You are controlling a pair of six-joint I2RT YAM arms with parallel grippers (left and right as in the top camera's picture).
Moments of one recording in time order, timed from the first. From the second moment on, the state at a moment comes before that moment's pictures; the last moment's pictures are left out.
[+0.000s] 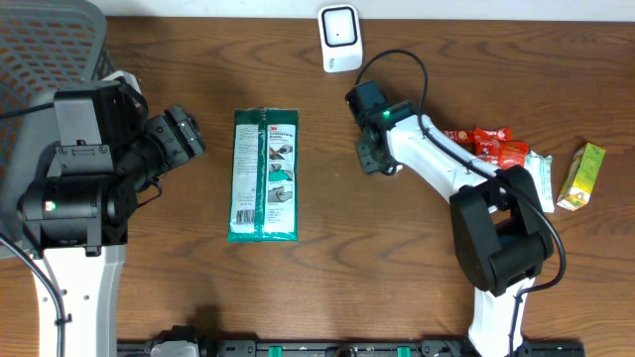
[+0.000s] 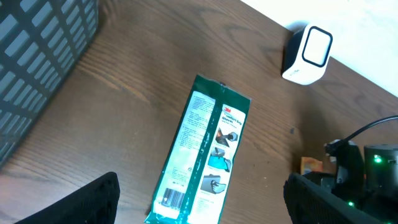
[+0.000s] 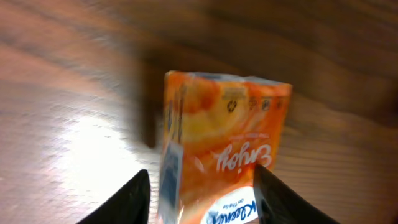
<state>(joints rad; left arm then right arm) 0.03 1.19 1.44 -1.08 0.09 -0.44 0.48 2.06 1.47 -0.81 0.22 0.19</state>
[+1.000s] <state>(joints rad) 0.03 1.19 1.44 -1.08 0.09 -0.44 0.18 1.91 1.36 -0.66 -0.30 0.10</state>
